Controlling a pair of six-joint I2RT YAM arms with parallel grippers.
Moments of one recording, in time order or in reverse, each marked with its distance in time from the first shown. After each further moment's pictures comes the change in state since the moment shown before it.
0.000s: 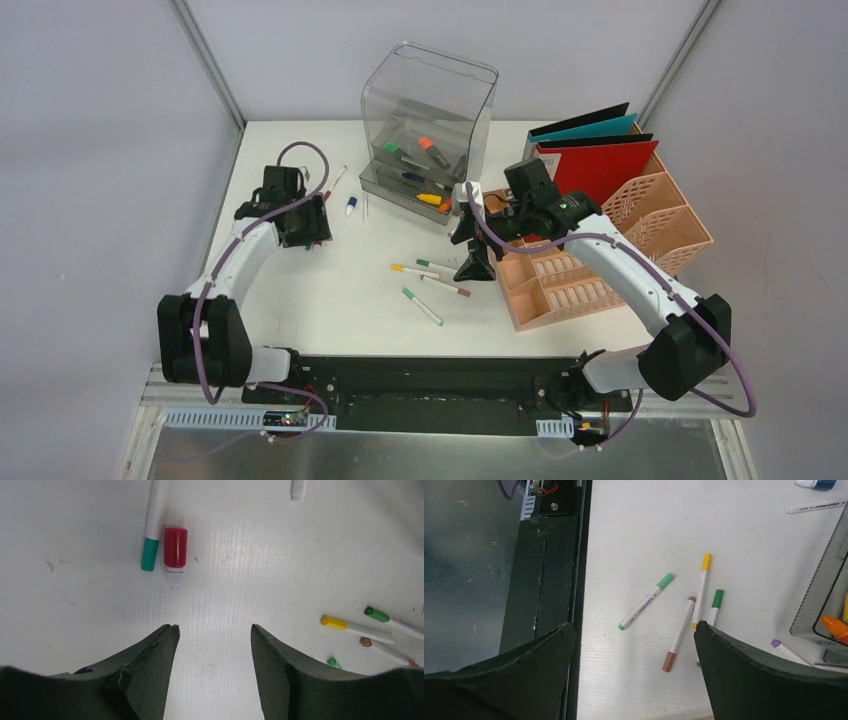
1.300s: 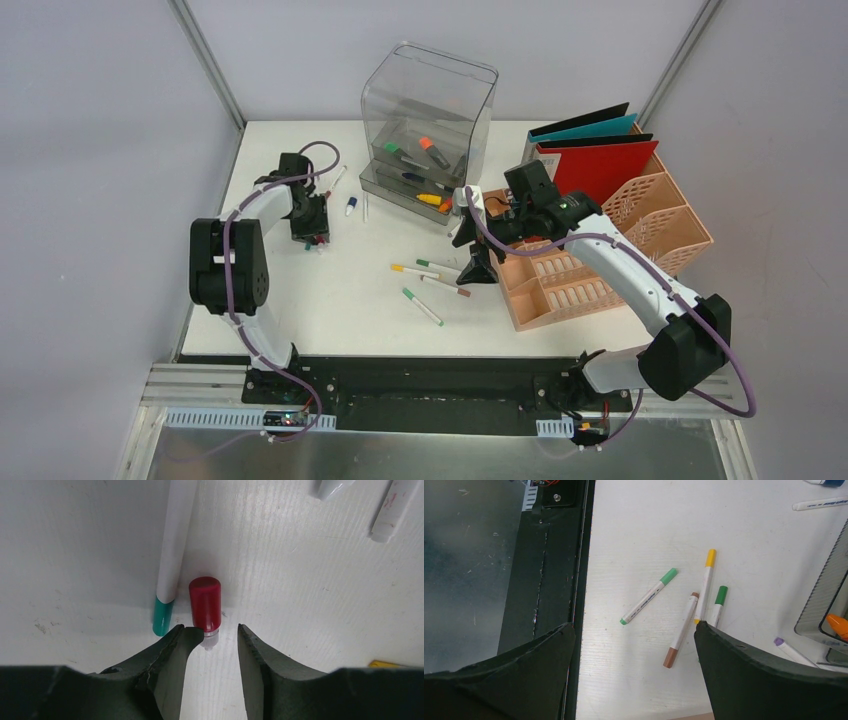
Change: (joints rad) left arm 0.039 0.448 0.219 -0.032 0.007 0.085; right arm -0.004 0.000 0.000 -0.048 -0.003 -0.057
